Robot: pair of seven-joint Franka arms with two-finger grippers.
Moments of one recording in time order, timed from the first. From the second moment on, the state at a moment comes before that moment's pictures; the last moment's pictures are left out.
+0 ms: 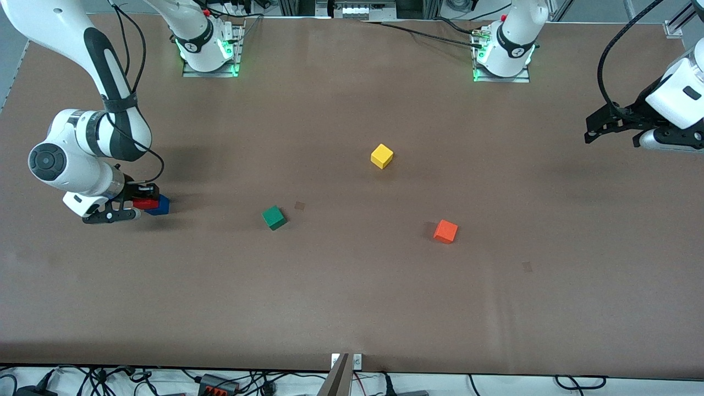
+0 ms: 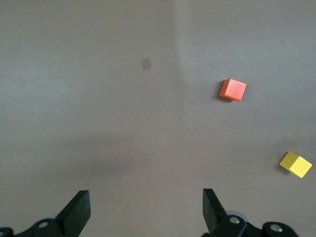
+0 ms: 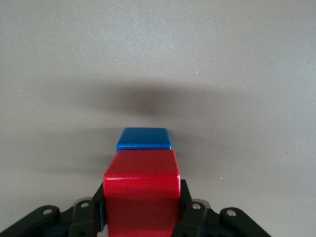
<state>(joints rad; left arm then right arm) 0.04 -0.04 -0.07 -1.69 -0.02 1.65 0.04 0.06 0.38 -0.16 -2.05 -0.04 2.32 -0.20</state>
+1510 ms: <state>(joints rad) 0.05 -0.03 -0.07 -1.68 -0.02 1.65 0.04 0.12 0.28 -0.16 -1.41 -0.03 1.55 -0.10</state>
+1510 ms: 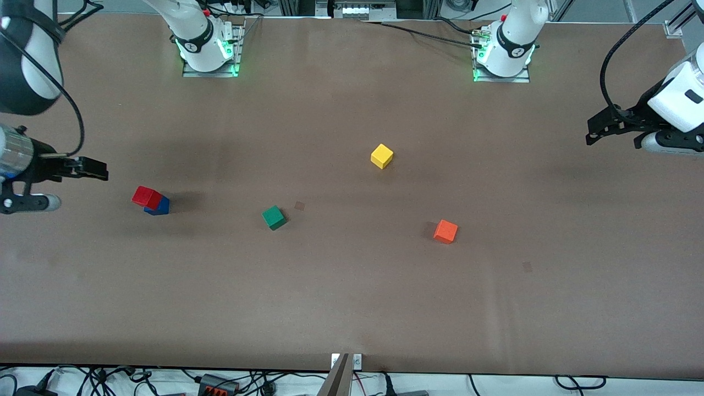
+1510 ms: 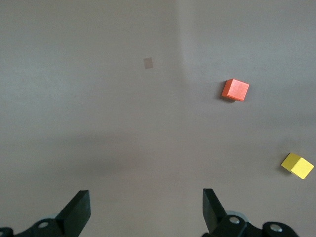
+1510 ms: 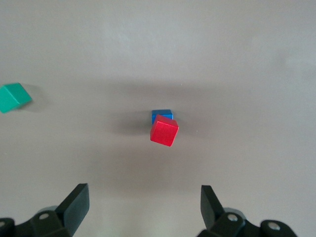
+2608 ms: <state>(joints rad) 0.05 -0.03 -0.07 -1.68 -0.02 1.65 0.04 0.01 0.25 -0.13 -1.36 0.04 1.57 -0.08</state>
